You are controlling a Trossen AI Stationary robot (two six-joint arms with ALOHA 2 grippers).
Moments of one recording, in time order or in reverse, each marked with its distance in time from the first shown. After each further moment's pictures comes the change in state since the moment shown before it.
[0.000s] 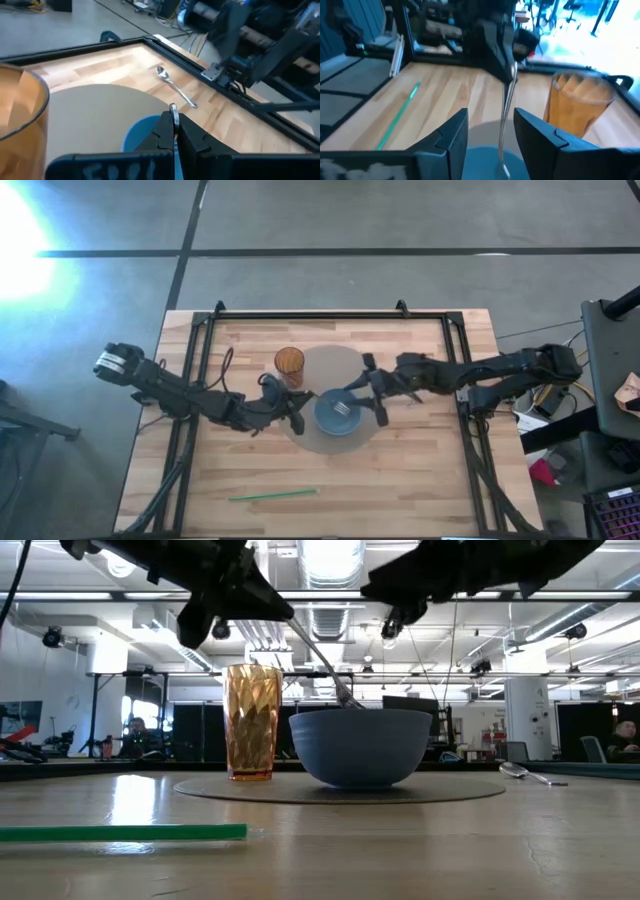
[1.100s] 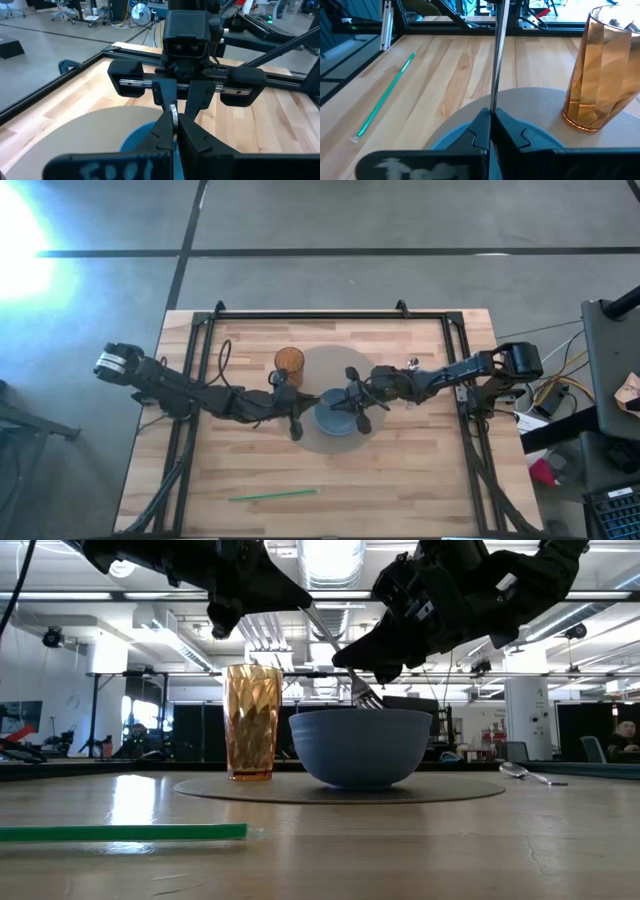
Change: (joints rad) left arm 0.073 0.001 -0.016 0.116 0.270 0.450; right arm 0.000 0.324 0.000 0.213 -0.015 0.058
